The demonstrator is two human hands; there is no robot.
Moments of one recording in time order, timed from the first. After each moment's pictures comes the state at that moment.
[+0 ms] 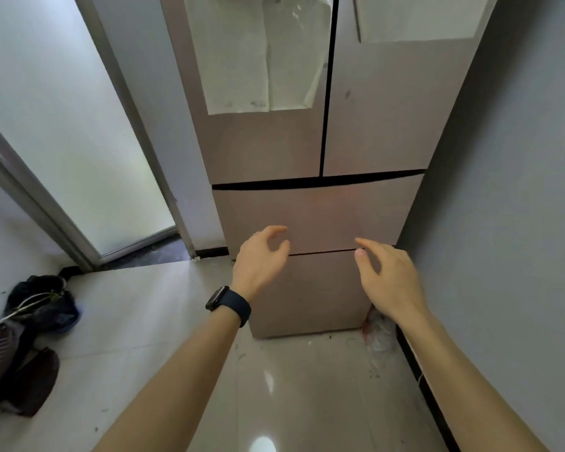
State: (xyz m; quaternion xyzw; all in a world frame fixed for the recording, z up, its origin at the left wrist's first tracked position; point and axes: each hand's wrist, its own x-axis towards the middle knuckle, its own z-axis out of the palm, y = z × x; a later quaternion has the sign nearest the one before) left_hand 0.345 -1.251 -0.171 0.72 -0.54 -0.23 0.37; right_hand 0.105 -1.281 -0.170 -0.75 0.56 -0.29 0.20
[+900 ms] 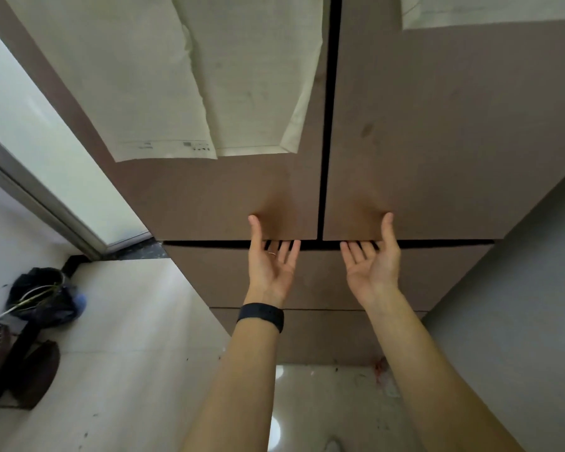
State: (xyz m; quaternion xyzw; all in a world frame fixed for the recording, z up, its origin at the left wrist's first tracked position) left_hand 0.338 -1.541 -0.199 0.33 0.09 -0.53 0.78; right_hand 0.197 -1.602 -0.203 -0.07 0.37 -0.52 0.76
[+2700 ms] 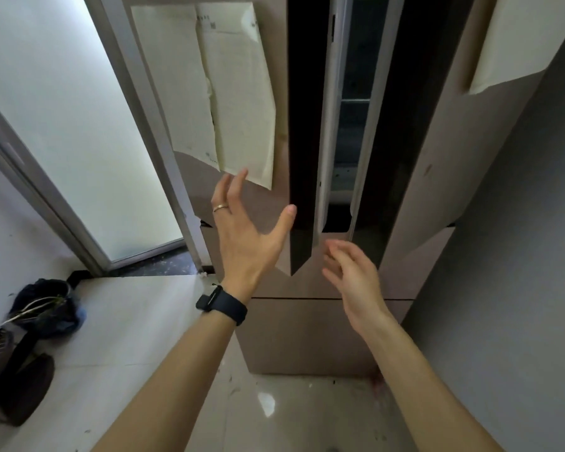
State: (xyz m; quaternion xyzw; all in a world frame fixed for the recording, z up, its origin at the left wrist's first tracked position) left_hand 0.347 -1.391 -0.117 0.66 -0.48 0.07 0.57; right_hand 0.178 -1.418 -0.145 -0.49 0.44 -0.42 0.62
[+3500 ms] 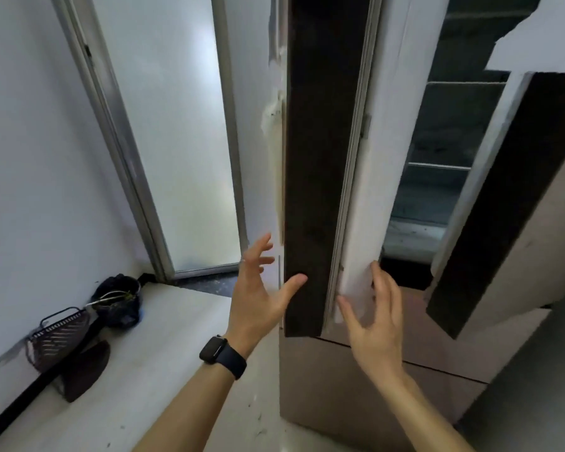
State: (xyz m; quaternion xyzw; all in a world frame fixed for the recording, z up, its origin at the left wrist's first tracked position) left_hand 0.429 -1.285 -0.131 0.65 -0.49 0.08 0.58; right_hand 0.251 -1.376 -0.160 -0.76 0.33 -0.50 0.28
